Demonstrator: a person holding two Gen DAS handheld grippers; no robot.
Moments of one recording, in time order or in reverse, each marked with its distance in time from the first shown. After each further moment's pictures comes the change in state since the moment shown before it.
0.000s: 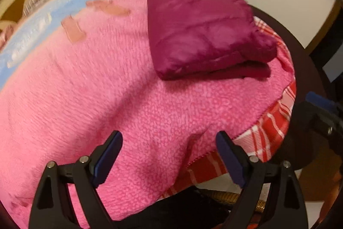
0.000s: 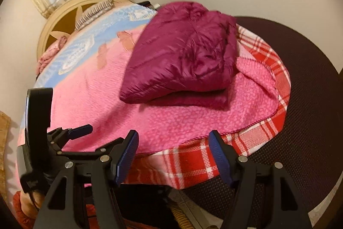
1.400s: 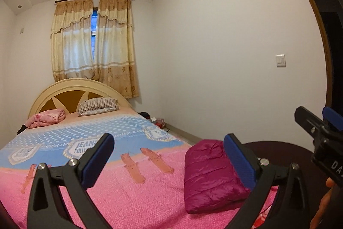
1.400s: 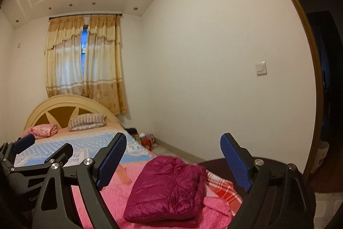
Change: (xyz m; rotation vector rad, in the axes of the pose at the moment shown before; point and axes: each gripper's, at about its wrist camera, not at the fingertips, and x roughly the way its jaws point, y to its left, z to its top) left arm -0.180 -0.002 0.005 -0.068 -0.951 0.252; right arm -0.182 0.053 0.004 -0.081 -0.917 -0.177
